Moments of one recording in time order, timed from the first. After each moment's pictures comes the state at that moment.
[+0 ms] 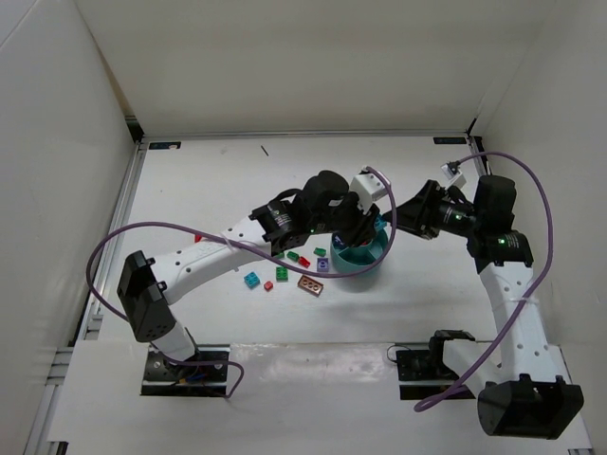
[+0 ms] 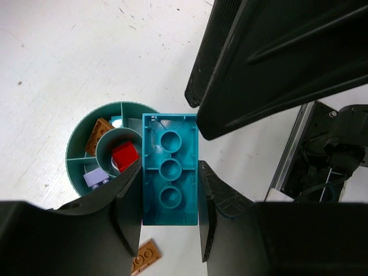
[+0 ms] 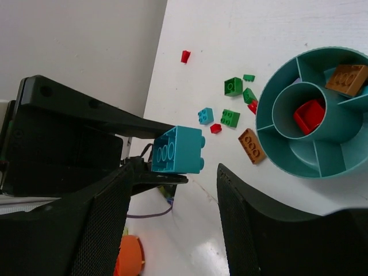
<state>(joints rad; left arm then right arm) -1.02 1.63 1.52 -0.35 0.13 -0.06 0.00 0.94 0.97 -0.53 -0.93 0.62</state>
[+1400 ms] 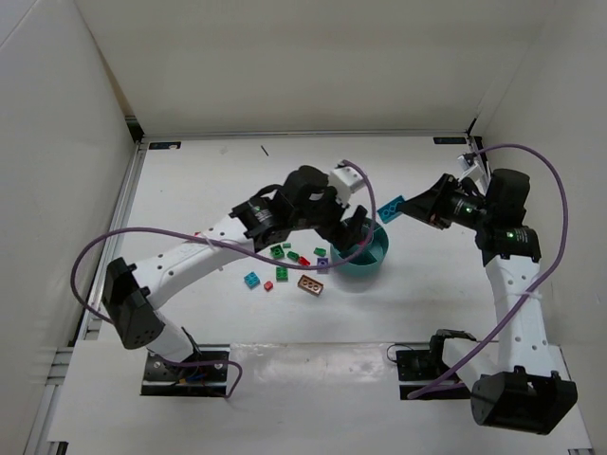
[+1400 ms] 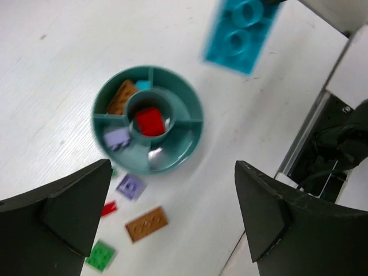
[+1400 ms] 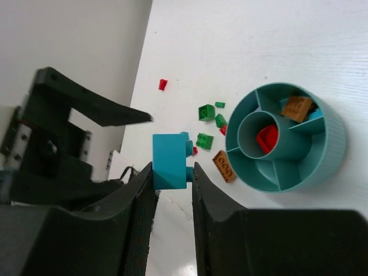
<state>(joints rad) -0.97 1.57 1.48 -0.43 0.12 -0.09 -0.09 0.98 1.02 -0.53 -0.90 0.56</state>
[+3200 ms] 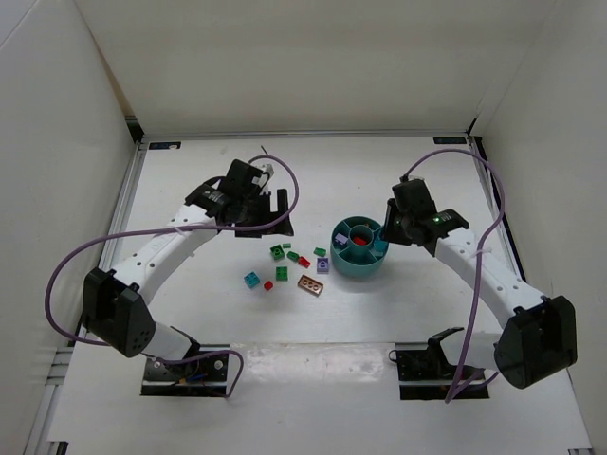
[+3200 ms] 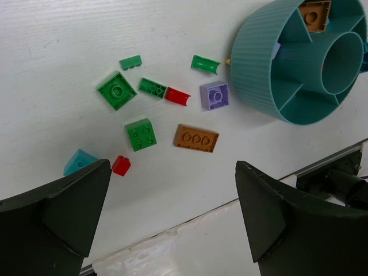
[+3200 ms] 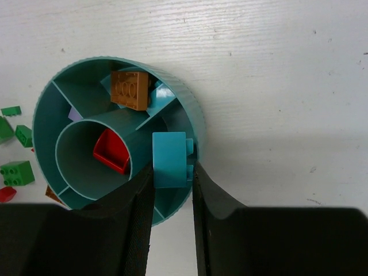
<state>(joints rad) -0.54 1.45 1.27 -0.77 0.16 -0.49 0.44 1.24 0.98 -0.63 0.13 0.49</state>
